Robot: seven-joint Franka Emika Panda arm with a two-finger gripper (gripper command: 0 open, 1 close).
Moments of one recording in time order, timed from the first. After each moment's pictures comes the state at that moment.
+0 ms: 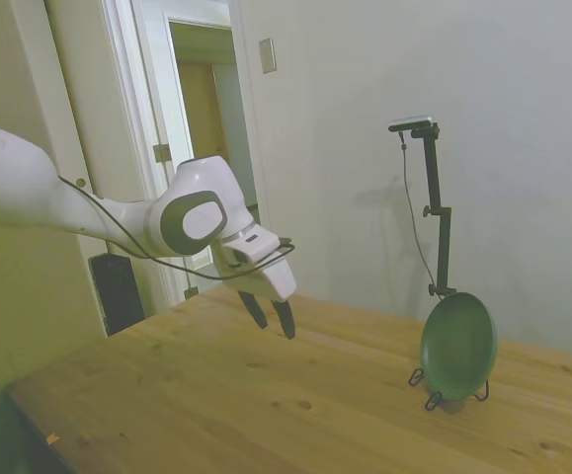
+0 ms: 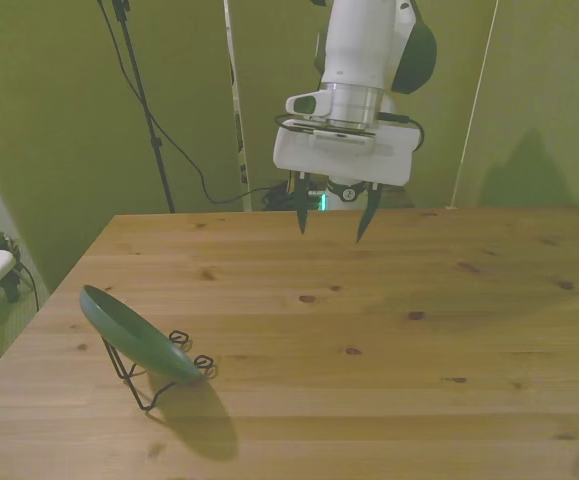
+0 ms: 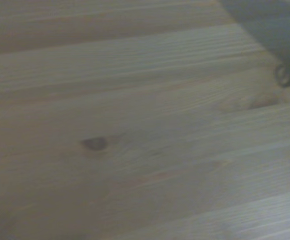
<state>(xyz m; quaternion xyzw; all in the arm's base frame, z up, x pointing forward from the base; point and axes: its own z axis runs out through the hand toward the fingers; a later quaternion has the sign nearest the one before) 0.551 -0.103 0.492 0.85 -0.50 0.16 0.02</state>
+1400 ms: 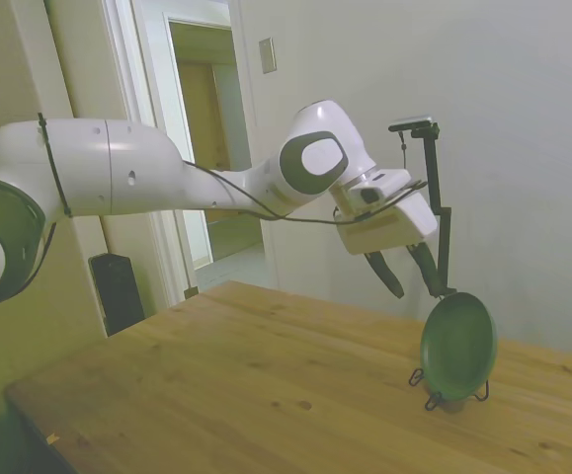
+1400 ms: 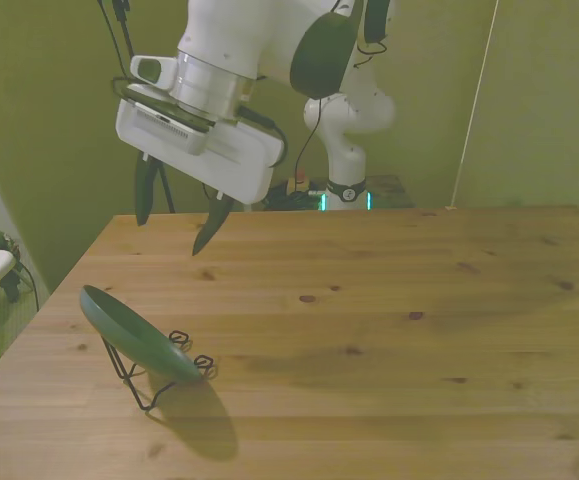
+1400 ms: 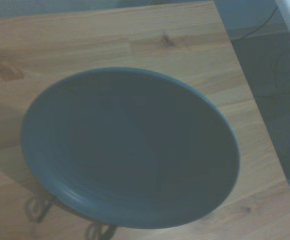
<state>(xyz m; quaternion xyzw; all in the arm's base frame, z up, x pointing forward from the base) 0.642 -0.286 0.564 0.82 -0.53 0.17 0.15</state>
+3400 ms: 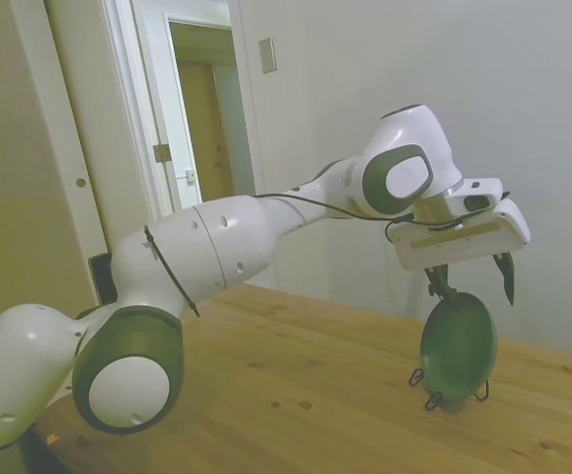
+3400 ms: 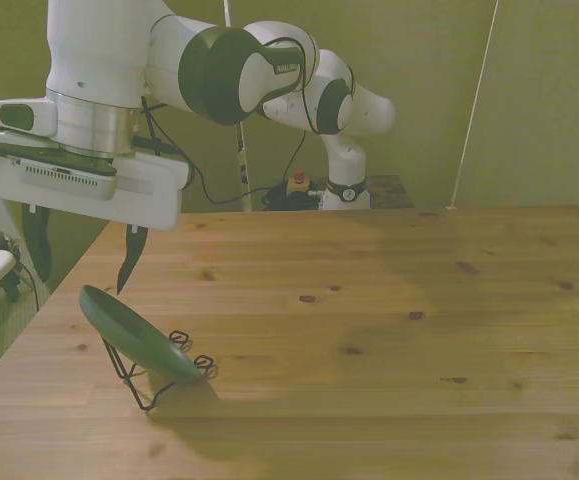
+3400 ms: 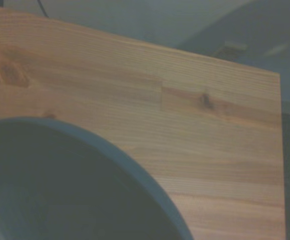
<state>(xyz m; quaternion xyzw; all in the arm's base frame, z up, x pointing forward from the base) 0.691 -0.384 0.533 0.92 -0.34 0.17 0.11</state>
